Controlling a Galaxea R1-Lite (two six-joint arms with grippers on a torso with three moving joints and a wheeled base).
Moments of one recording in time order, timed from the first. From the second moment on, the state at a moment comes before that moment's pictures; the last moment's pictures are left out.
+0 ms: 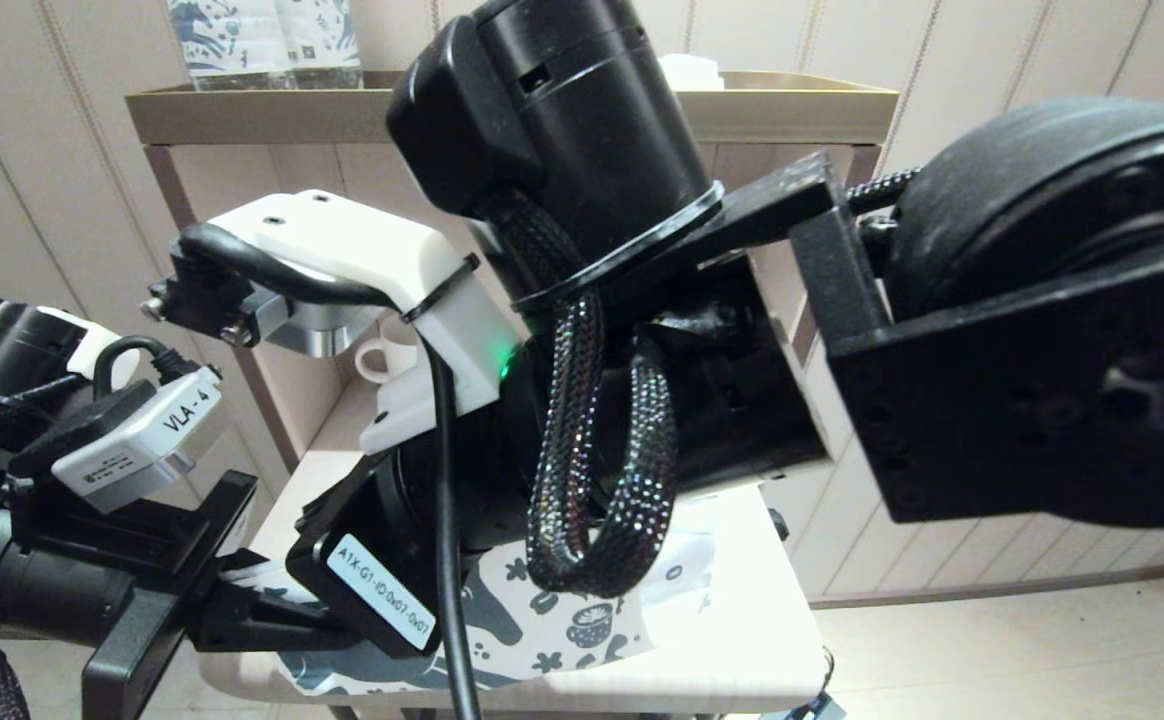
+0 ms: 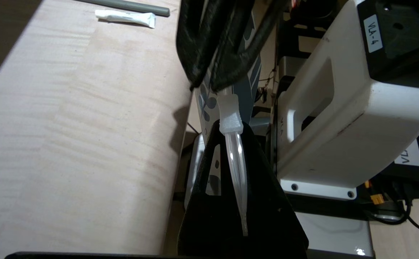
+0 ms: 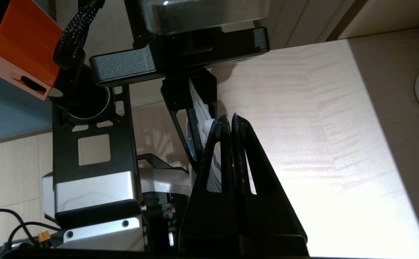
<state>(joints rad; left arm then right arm) -0.30 1.40 -0.95 0.51 -1.00 0.85 1.09 1.93 -1.94 0.46 0.20 -0.17</state>
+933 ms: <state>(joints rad) -0.32 1.39 -0.94 0.51 -0.99 0.85 1.11 1.90 -1.93 0.47 0.20 -0.16</state>
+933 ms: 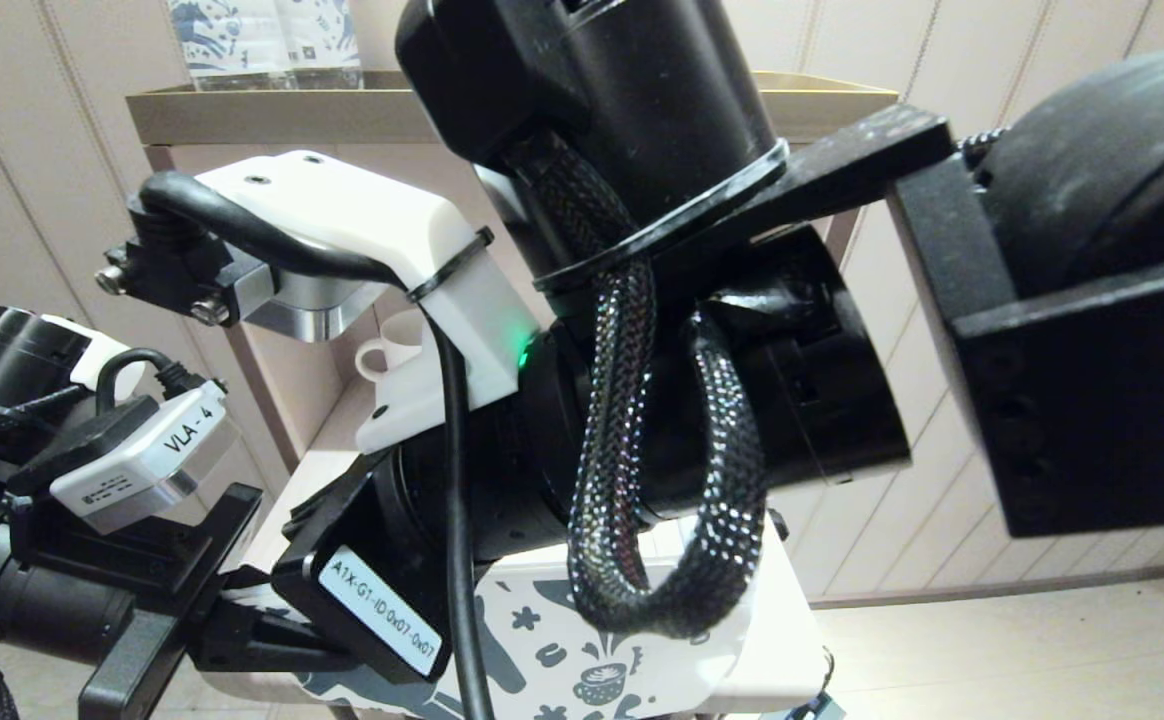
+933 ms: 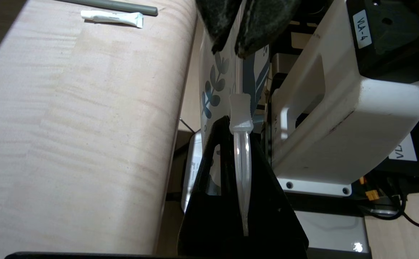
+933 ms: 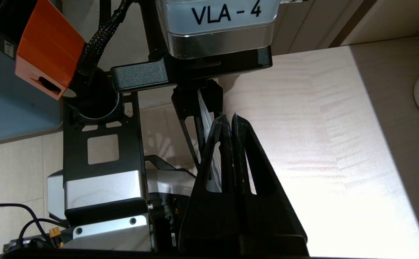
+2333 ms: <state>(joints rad) -0.32 1.39 -0.93 0.51 -0.99 0.85 1.12 1.90 -1.92 0.48 0.18 -0.17</state>
